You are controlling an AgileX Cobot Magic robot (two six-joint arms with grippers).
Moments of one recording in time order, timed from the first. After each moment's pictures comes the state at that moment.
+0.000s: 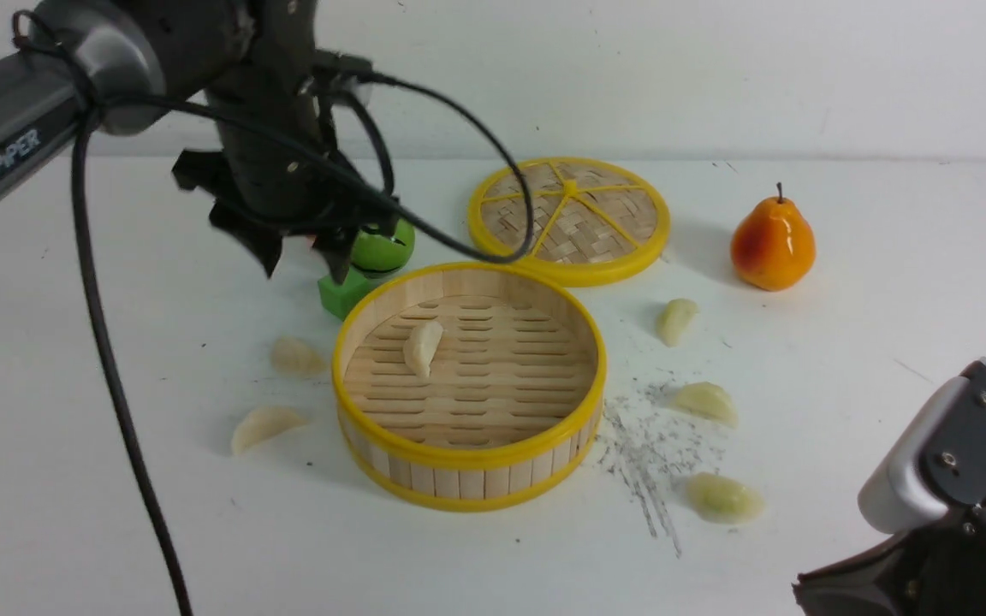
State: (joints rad) right arm 0.35 0.99 -0.56 0.67 0.61 -0.76; left arm -0.32 2.02 -1.87 0.10 1.22 -0.12
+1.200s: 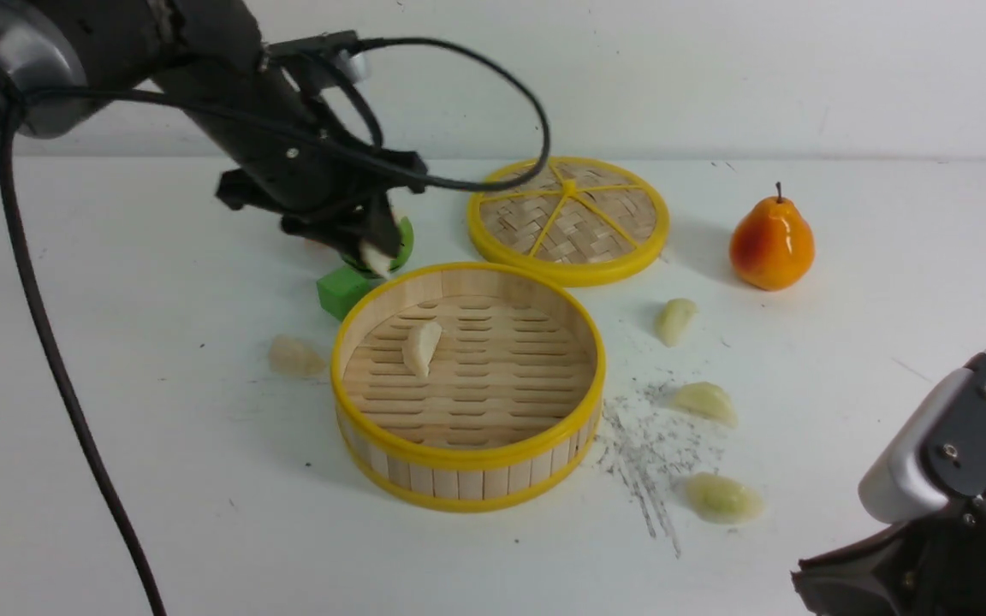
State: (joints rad) right arm 0.35 0.99 -0.56 0.67 0.58 -0.76; left arm -0.29 1.98 -1.86 -0.33 1.00 -0.03
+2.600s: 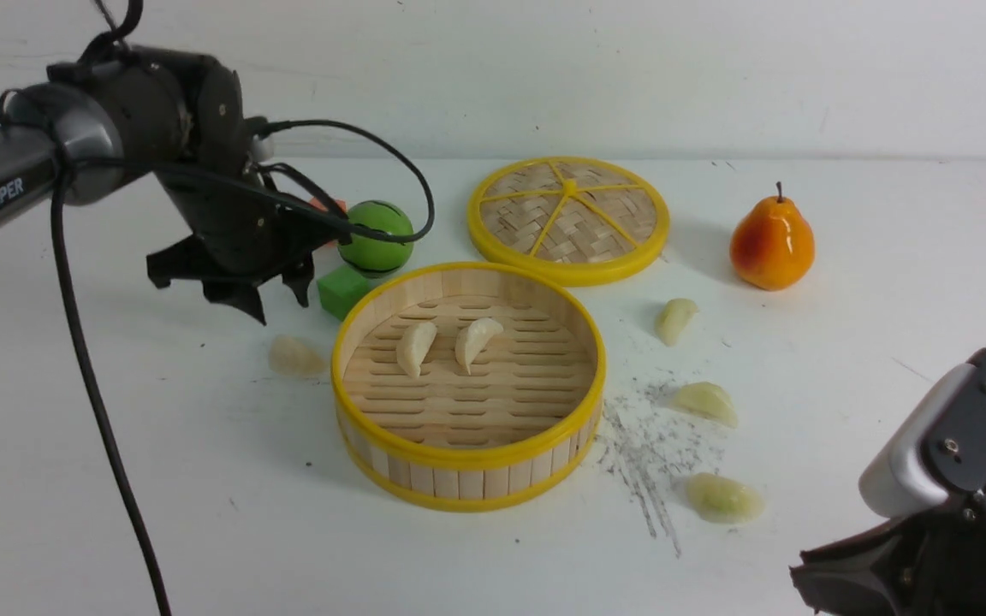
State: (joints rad) right arm 0.35 0.99 -0.56 0.67 0.56 -0.76; left arm -0.20 2.11 -1.78 0.02 0.88 -0.52
